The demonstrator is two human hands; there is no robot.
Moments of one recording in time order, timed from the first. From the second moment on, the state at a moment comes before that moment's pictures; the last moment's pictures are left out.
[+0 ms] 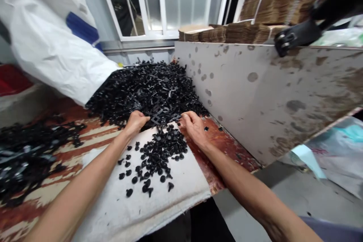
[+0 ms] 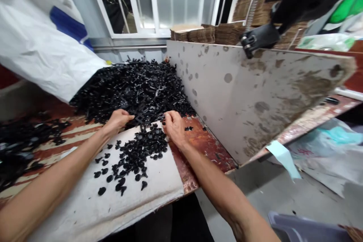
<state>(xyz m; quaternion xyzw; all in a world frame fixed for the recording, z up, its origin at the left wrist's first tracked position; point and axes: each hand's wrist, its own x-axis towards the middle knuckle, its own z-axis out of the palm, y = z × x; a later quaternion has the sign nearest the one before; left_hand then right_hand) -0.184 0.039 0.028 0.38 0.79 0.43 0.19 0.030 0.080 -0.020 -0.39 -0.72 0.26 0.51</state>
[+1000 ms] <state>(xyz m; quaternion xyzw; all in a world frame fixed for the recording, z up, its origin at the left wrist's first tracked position) -0.174 -0.102 0.070 0.38 0.61 0.59 0.37 0.010 -0.012 0.026 -0.10 -0.83 0.30 0.46</state>
